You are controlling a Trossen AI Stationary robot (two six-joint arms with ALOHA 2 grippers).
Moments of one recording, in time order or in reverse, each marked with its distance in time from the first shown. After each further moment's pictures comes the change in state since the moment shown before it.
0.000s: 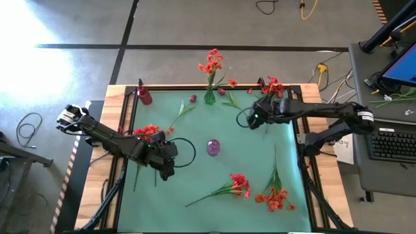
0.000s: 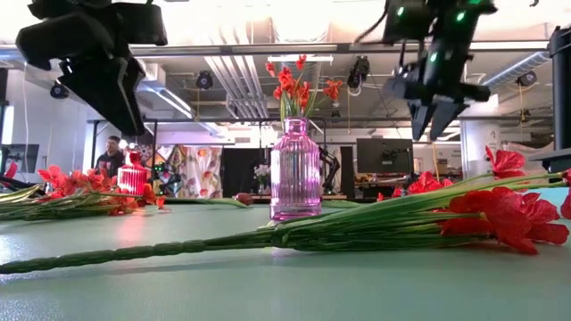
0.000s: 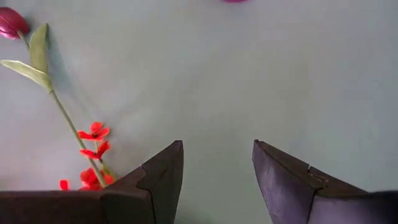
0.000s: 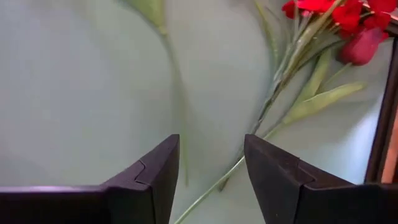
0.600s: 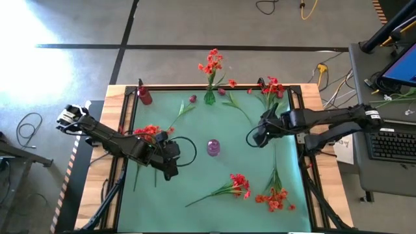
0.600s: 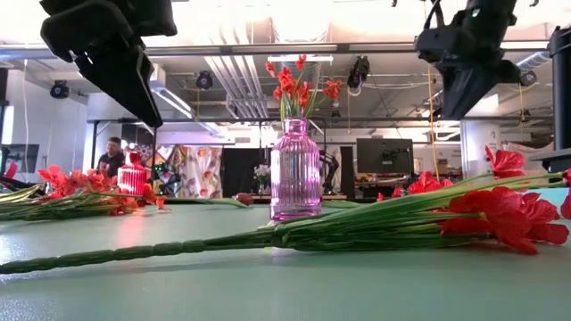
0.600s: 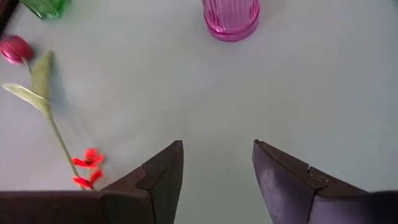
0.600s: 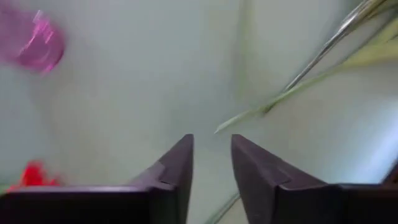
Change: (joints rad) left arm 0.005 0.000 0.000 0.108 -0.037 -0.008; right arm 0.270 -0.139 0.001 -0.127 -0.121 0.094
